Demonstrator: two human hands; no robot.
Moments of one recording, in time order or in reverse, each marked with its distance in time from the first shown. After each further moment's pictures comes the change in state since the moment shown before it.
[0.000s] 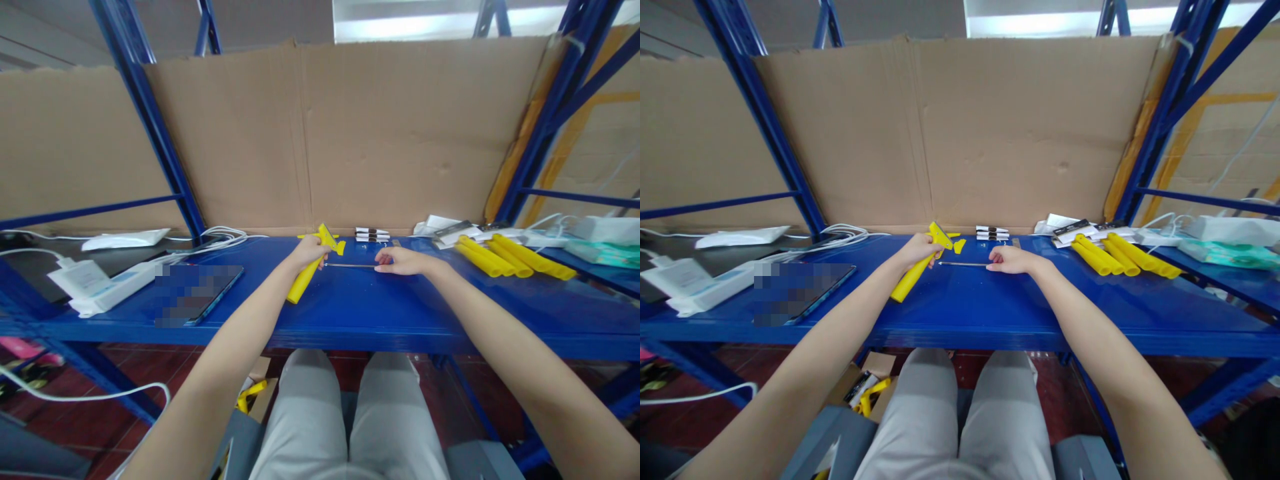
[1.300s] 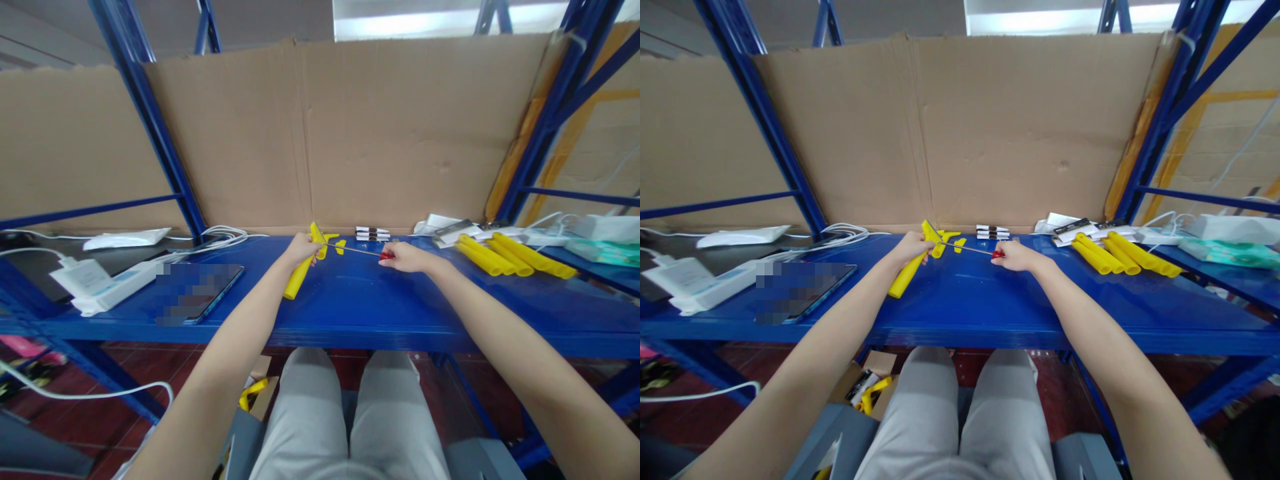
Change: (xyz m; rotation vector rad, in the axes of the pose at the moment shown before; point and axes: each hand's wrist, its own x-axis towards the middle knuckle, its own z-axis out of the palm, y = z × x) left_hand 0.002 -0.001 -0.010 0.052 0.160 -0.125; right_hand -0.003 -0.009 -0.007 -0.274 0.080 0.061
